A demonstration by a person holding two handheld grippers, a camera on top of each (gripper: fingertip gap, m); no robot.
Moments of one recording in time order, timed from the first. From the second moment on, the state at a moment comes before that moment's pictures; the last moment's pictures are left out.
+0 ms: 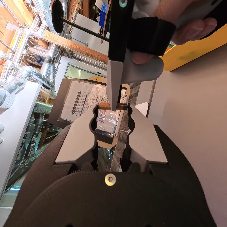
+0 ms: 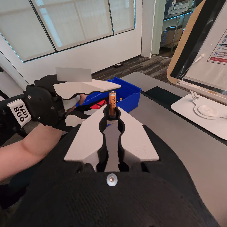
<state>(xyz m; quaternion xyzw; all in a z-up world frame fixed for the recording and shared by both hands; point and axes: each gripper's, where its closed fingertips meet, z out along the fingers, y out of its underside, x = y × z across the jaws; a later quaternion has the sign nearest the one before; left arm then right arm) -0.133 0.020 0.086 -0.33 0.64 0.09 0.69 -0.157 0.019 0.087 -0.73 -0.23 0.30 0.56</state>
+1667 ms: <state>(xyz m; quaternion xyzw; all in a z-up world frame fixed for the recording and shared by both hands) -0.137 -0.080 0.194 -0.34 0.35 -0.77 0.40 -0.140 -0.056 0.196 -0.43 -0.33 -0.03 0.84</state>
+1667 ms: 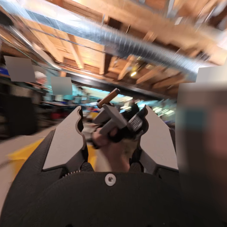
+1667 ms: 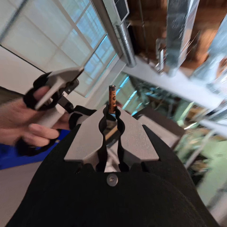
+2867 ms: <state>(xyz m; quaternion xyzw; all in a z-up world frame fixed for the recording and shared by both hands) -0.133 -0.157 0.095 -0.30 0.72 -0.48 0.40 -0.143 -0.148 0.077 -0.65 -0.54 0.47 0.25</state>
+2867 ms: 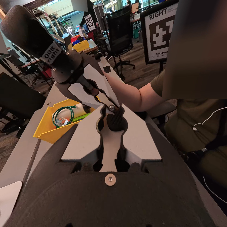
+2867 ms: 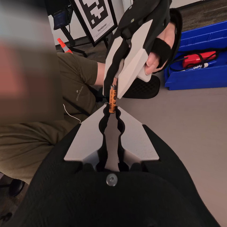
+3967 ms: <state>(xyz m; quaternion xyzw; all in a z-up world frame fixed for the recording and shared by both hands) -0.168 -0.037 0.193 -0.42 0.33 -0.71 0.47 -0.140 -0.080 0.197 -0.33 -0.44 -0.05 0.83</state>
